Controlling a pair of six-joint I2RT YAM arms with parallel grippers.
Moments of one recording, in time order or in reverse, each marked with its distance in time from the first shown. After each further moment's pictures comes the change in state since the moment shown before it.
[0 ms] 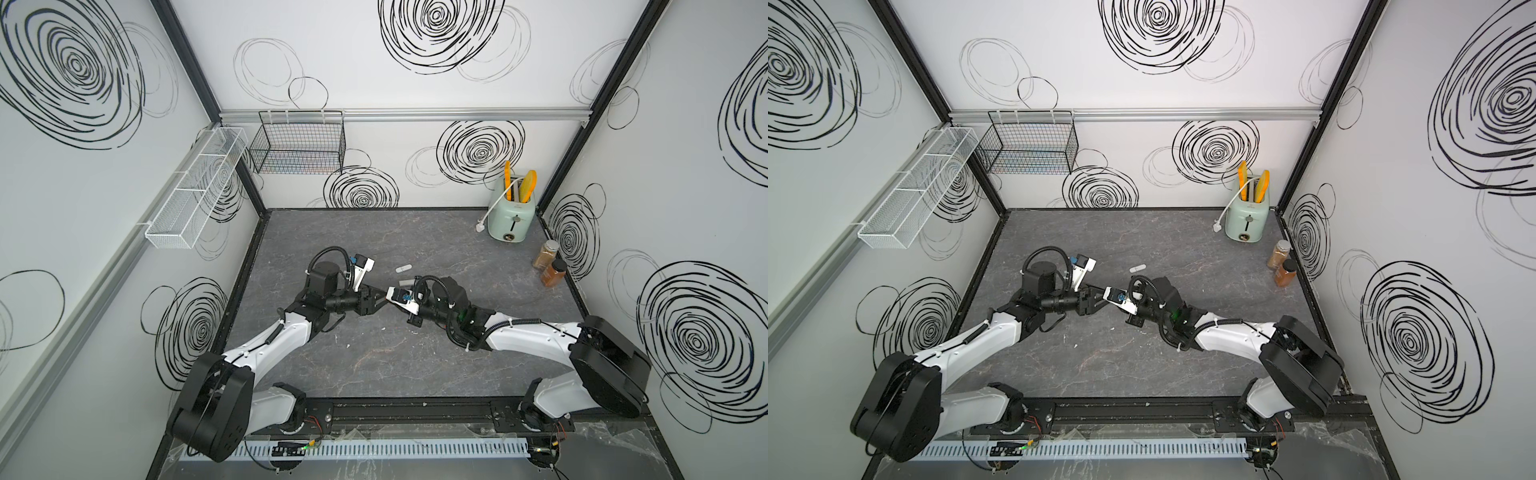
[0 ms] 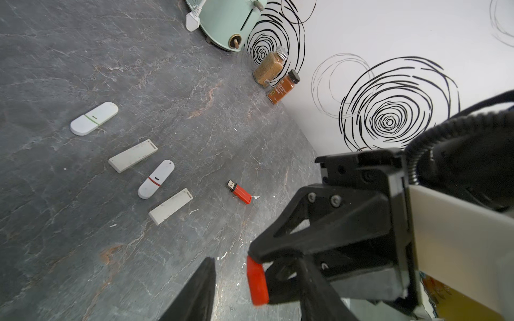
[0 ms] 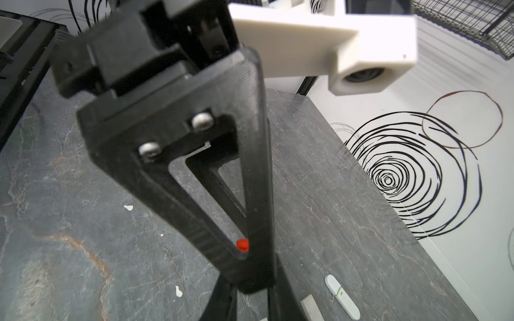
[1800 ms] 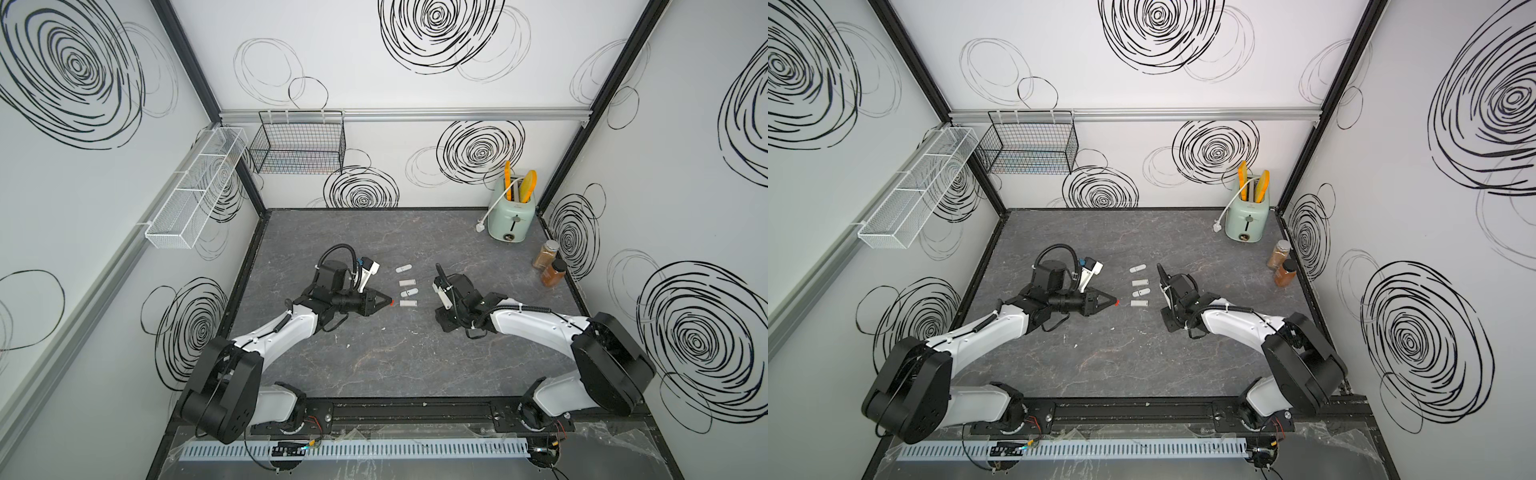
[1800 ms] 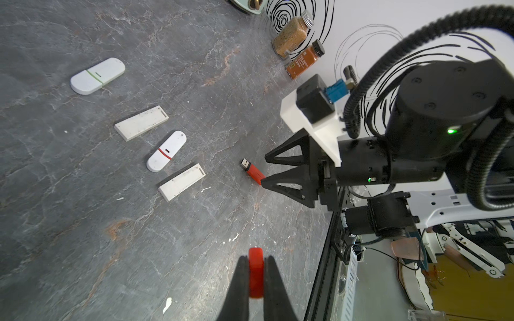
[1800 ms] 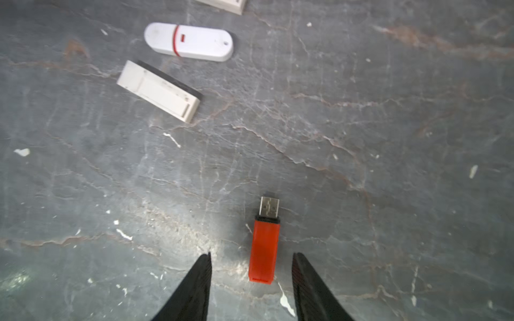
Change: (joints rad) left arm -0.020 0.084 0.057 -0.130 -0.038 0.060; right arm -0.203 0.019 0.071 -0.836 0.249 0.702
